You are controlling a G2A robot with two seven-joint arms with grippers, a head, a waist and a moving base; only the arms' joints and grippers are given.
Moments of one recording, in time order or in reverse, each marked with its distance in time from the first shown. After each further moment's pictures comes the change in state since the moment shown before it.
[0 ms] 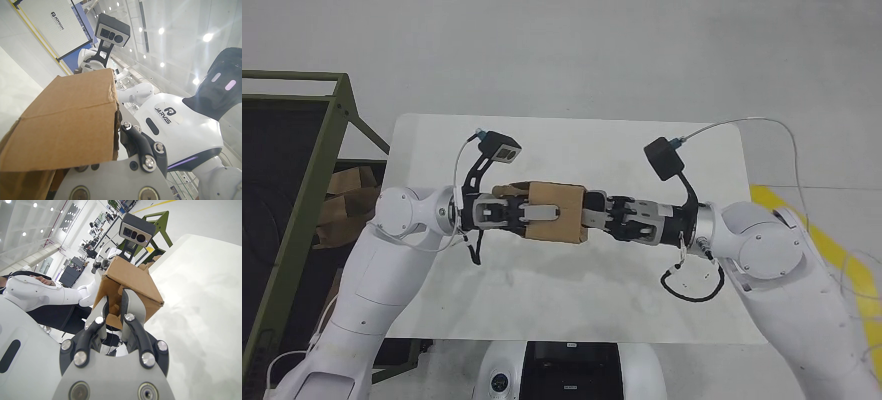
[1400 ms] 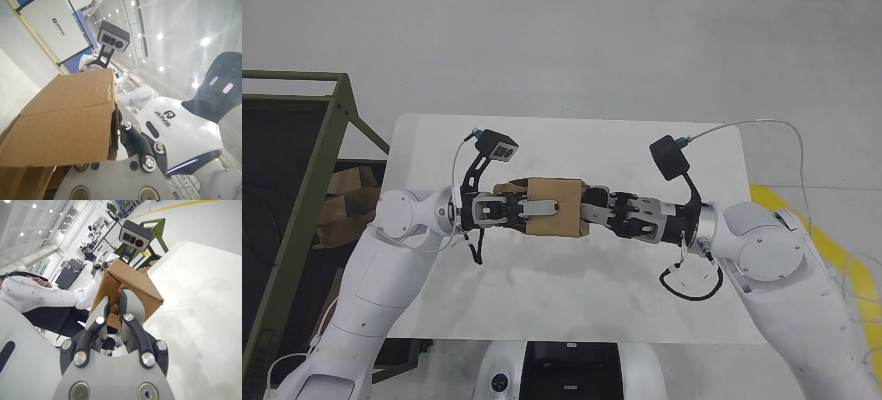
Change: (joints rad) left arm 0.017 -0.002 -0.009 -0.003 0.001 -0.014 0.038; right arm -0.029 0.004 0.023 -0.012 -0.041 -0.037 -0.052
